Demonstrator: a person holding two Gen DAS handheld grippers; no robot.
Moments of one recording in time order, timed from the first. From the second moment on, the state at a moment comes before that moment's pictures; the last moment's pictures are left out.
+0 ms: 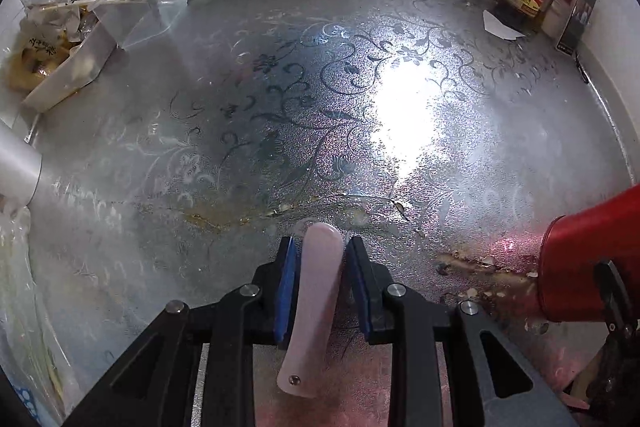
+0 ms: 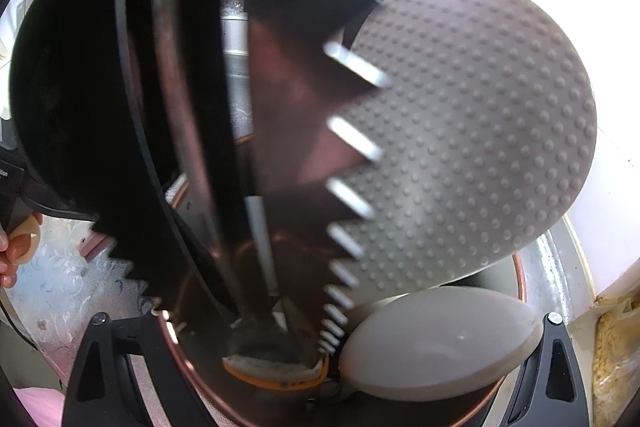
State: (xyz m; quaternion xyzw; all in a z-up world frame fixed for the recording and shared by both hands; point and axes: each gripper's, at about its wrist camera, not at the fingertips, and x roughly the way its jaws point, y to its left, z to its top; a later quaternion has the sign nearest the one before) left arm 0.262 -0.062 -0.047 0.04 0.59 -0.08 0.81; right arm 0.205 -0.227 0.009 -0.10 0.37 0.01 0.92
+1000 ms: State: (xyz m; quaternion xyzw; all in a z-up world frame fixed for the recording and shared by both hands) left arm 0.230 -0.032 0.031 -0.04 0.48 -0.12 0.87; right arm 0.211 -0.219 -0.013 -0.11 0.38 0.01 0.92
